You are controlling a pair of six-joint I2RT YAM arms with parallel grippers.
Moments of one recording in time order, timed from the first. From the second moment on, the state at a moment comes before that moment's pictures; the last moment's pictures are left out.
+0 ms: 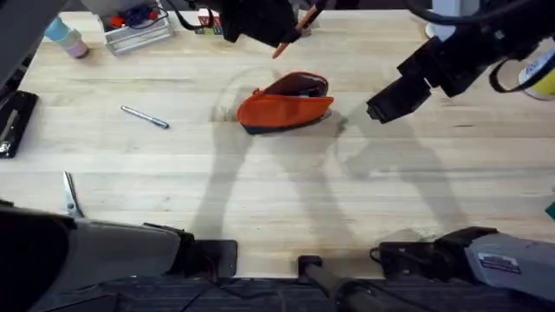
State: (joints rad) left arm -0.21 1.56 1.57 -1.01 0.79 0.89; right arm 0.30 1.39 1.51 -1.40 -0.20 -0.35
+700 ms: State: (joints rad) left arm -0.27 1.78 1.57 -1.03 0.71 0.89; right arm 0.30 1.39 1.51 -1.40 -0.20 -0.35
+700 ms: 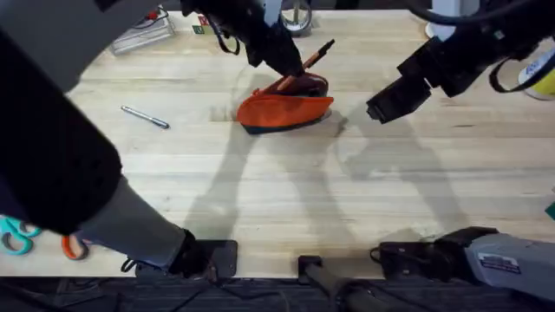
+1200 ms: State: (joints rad) left arm -0.27 1.86 1.57 -1.03 0.64 0.89; right arm 0.30 1.39 1.51 -1.40 -0.20 -0.35
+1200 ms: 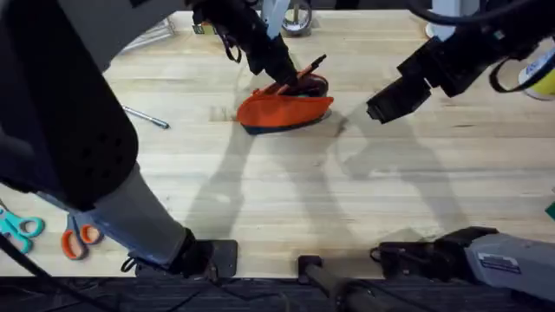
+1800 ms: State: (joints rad) left arm -0.27 1.86 1.57 -1.03 0.62 0.89; right arm 0.30 1.39 1.51 -1.40 -0.20 -0.35
